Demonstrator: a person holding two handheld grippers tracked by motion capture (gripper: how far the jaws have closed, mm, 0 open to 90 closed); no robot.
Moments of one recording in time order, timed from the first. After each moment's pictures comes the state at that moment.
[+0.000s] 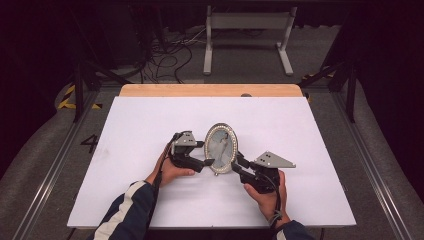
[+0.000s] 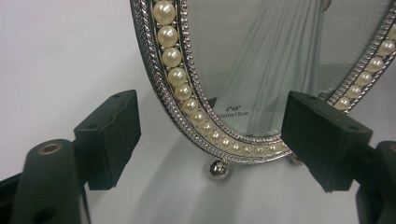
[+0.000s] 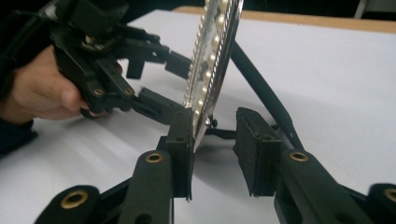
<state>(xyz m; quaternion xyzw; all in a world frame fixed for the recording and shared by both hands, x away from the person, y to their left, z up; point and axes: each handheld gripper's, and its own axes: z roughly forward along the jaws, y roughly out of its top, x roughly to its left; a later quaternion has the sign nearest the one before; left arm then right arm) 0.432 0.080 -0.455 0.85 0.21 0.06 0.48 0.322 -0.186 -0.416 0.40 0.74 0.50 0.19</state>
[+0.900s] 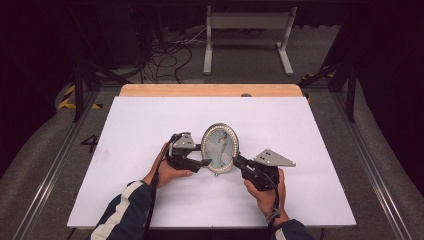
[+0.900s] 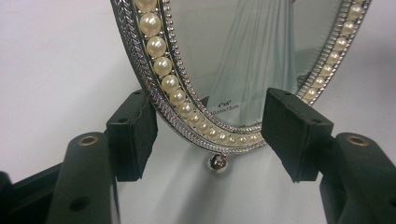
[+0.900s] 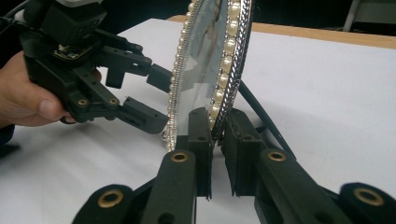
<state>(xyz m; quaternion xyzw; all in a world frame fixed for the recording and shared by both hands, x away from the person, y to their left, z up) 0.420 0.087 -0.443 0.87 0.20 0.07 0.45 0.326 -0.183 -0.412 0.40 0.74 0.50 0.21</state>
